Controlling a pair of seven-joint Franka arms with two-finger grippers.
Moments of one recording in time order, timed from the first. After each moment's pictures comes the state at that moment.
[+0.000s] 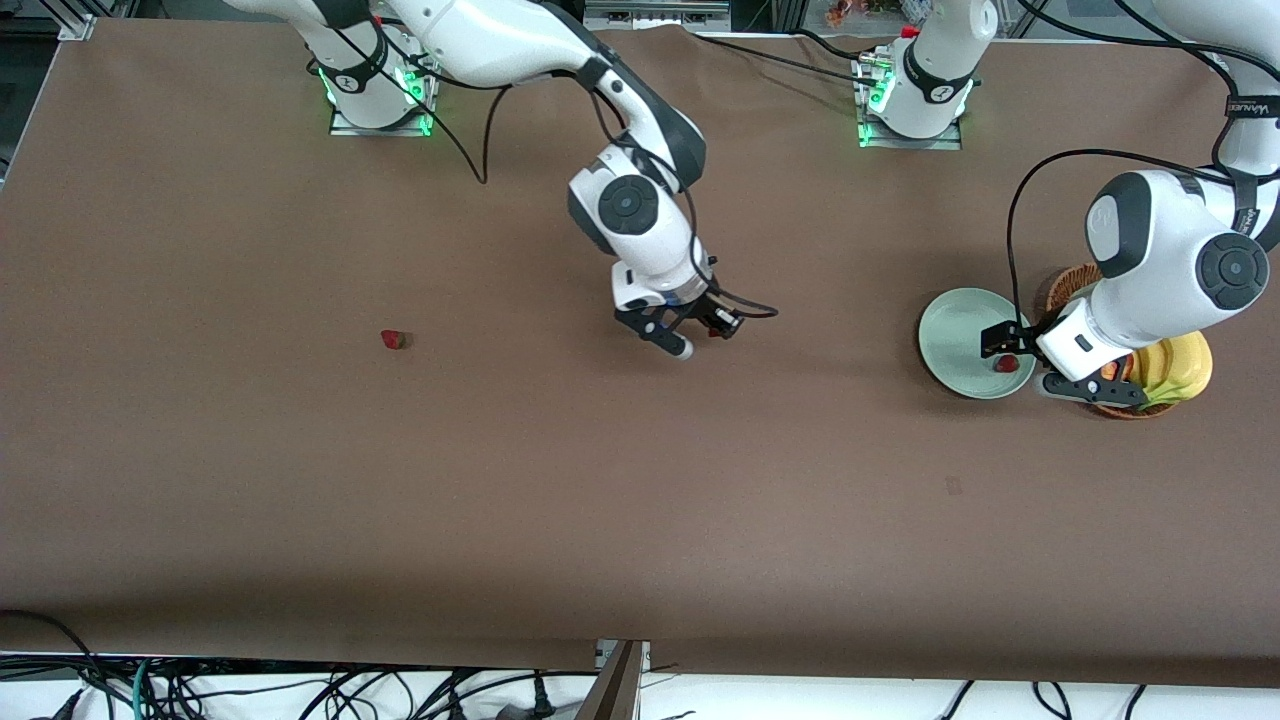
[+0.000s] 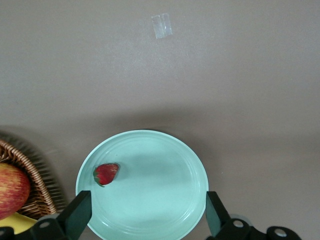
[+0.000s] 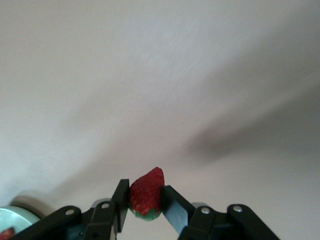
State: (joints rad) left arm 0.19 0.25 -0.14 -2.03 0.00 2.17 0.16; right arm 0.88 0.88 0.01 -1.30 0.30 2.54 1.36
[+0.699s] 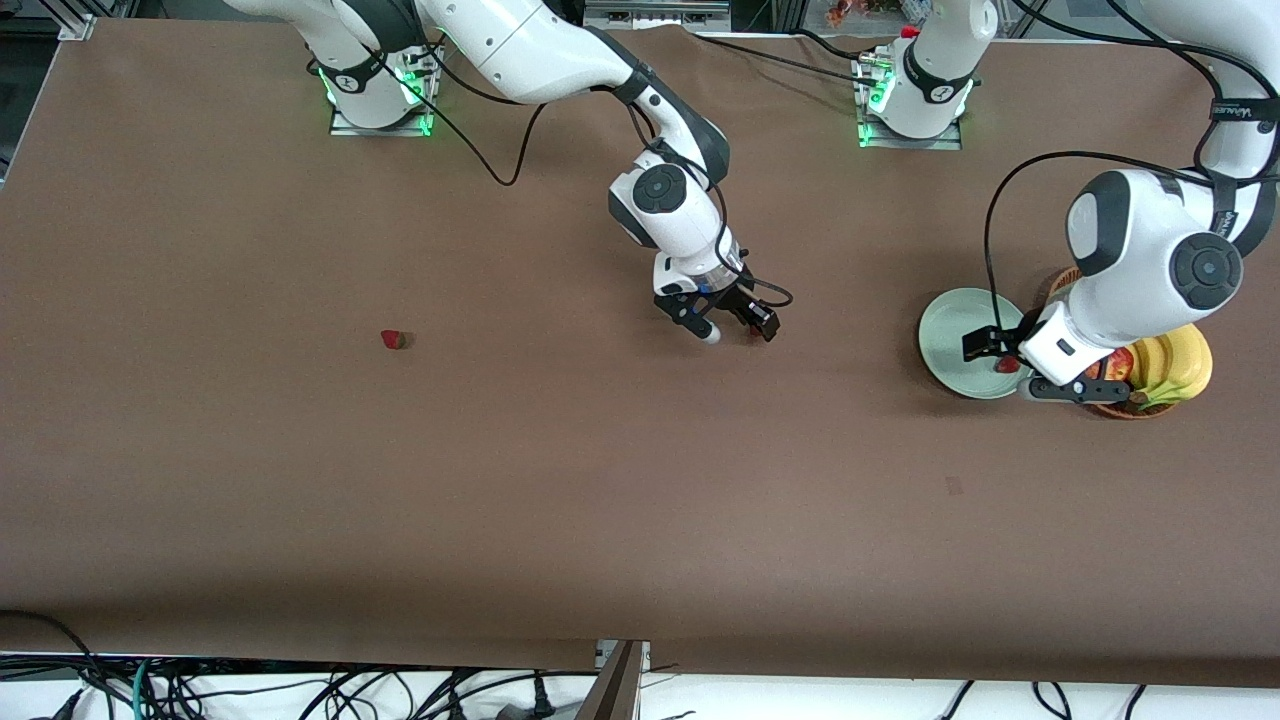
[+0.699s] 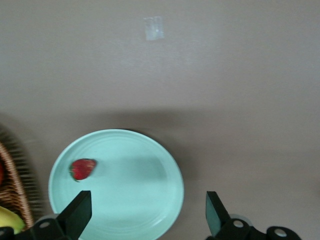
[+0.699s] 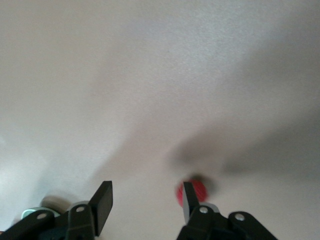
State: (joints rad) left arm 0.19 0.25 -0.20 -2.03 0.00 2.18 -0.02; right arm 0.95 0.98 0.00 -1.25 0.30 2.73 1.49
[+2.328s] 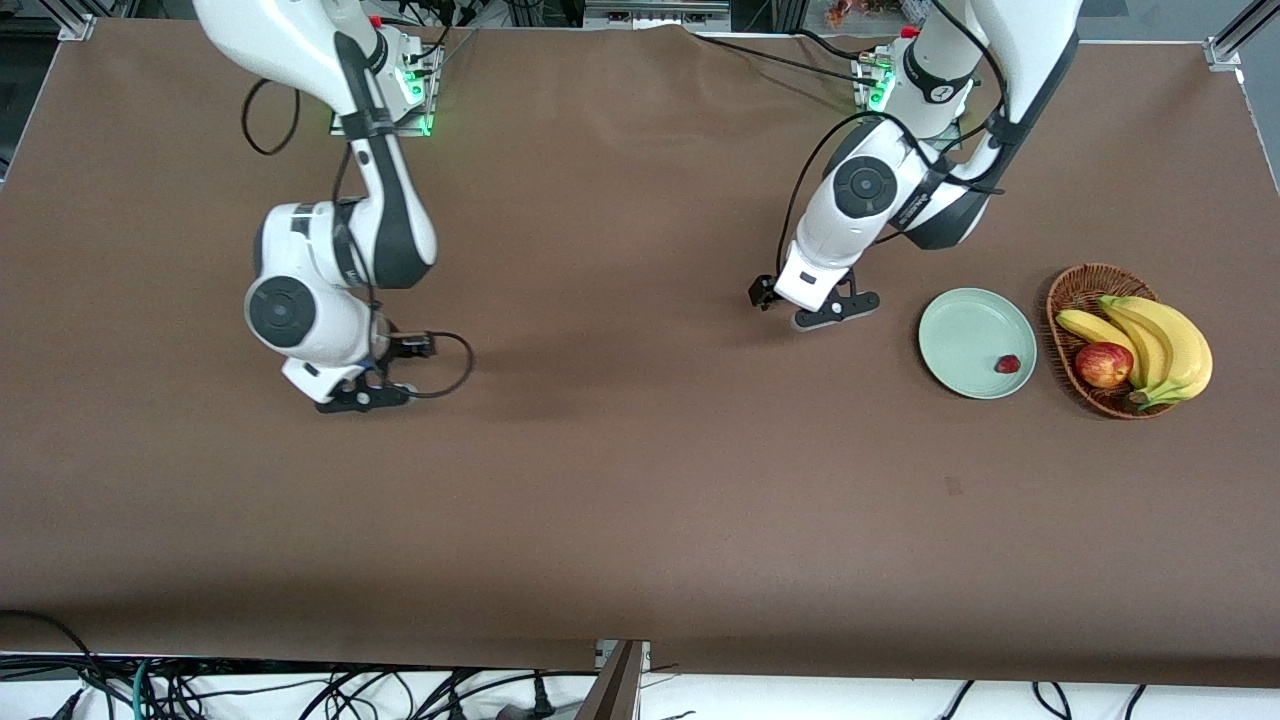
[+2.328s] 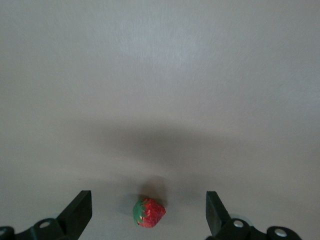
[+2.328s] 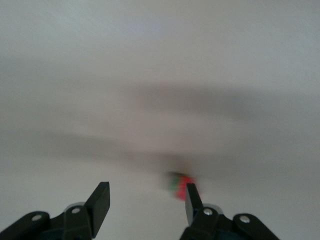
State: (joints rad) left arm 0.07 0.33 -0.62 -2.27 0.20 2.48 -0.99; right arm 0.77 0.47 -0.58 -1.96 0.29 2.16 -0.13
